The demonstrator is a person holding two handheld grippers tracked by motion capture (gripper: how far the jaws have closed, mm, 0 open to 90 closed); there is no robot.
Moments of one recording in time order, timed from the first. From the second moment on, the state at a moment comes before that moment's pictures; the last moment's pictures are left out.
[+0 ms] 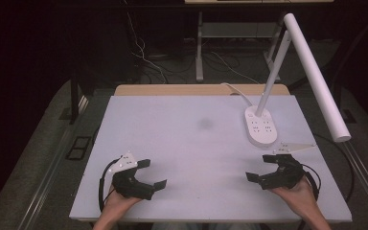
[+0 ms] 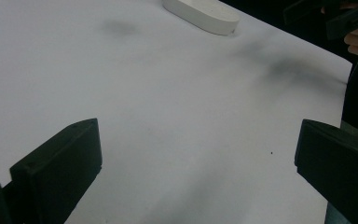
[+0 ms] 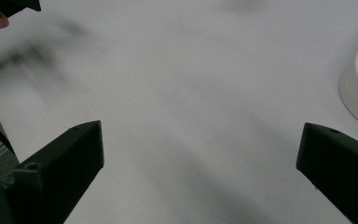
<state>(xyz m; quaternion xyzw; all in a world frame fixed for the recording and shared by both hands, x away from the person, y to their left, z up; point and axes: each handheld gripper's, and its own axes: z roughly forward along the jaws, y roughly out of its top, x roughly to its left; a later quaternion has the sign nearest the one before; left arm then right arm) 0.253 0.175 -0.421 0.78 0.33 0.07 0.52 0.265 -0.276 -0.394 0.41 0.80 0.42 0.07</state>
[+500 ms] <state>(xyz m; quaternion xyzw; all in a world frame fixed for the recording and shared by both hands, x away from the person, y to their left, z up) 0.253 0.176 -0.421 0.78 0.33 0.07 0.52 0.285 -0.270 -0.381 0.41 0.81 0.41 0.08</state>
